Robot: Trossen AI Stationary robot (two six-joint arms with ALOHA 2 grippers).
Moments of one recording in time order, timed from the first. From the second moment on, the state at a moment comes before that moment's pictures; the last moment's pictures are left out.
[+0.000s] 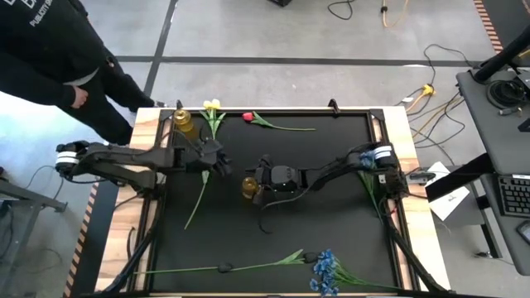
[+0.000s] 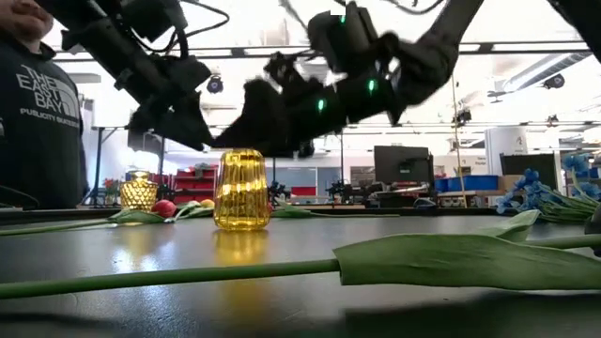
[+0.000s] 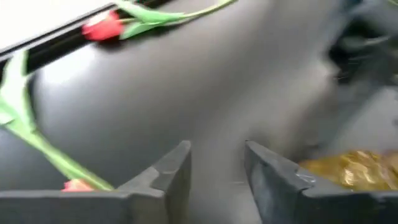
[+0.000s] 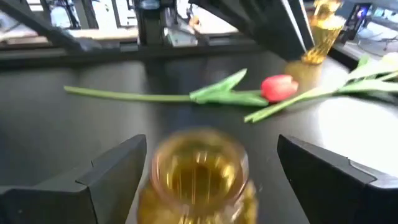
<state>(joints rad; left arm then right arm) 0.12 1.10 0.61 -0.28 -0.40 -0.55 0.03 2.06 1.10 0.68 0.20 0.03</state>
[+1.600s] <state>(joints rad) 0.79 1.75 0.96 -0.45 -0.29 -0.73 0.11 1.65 1.37 -0.16 0.42 0.40</state>
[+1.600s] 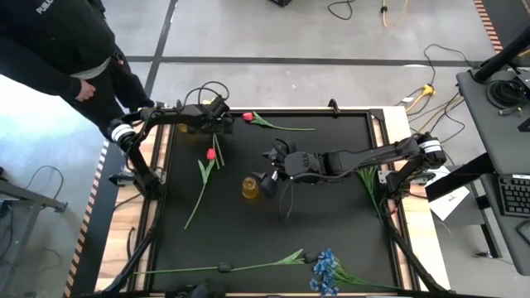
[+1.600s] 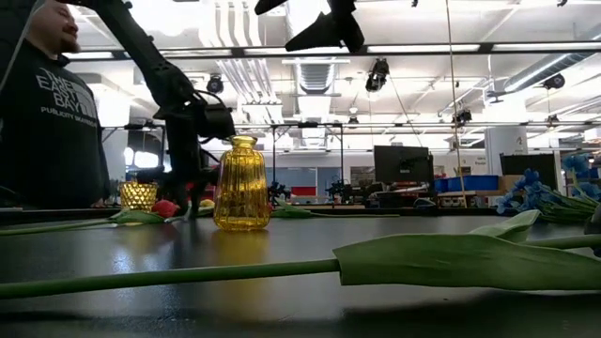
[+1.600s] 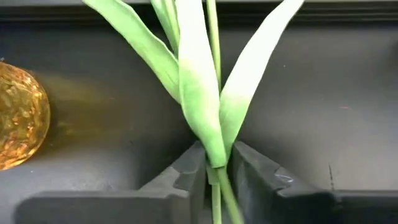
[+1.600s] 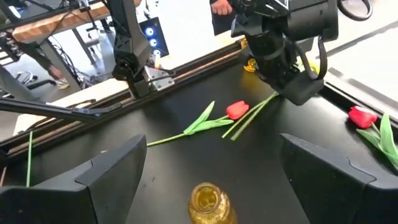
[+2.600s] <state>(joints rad) 0.35 1.43 0.64 -0.29 -0.24 -0.74 0.14 1.58 1.37 -0.55 0.42 0.53</state>
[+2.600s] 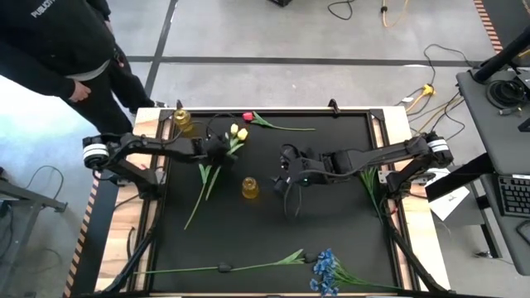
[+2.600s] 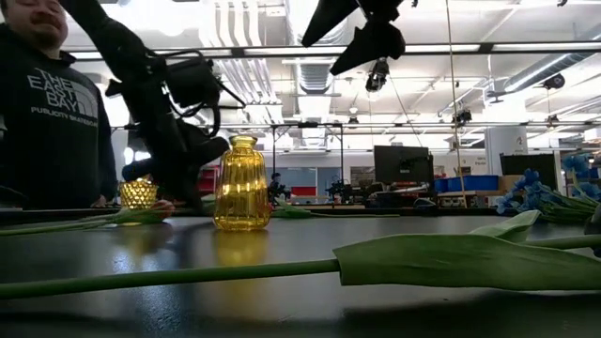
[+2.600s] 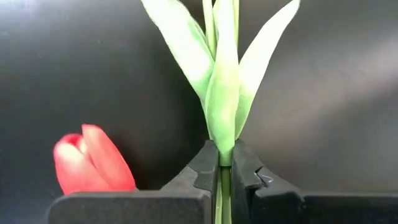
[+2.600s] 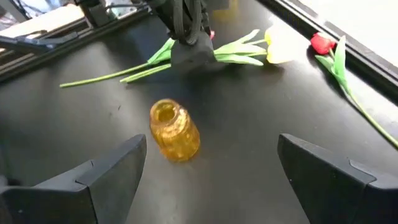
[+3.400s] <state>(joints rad) 0.34 1.47 0.73 -0.56 -0.33 -0.96 0.15 1.58 1.37 -0.55 0.41 0.63</state>
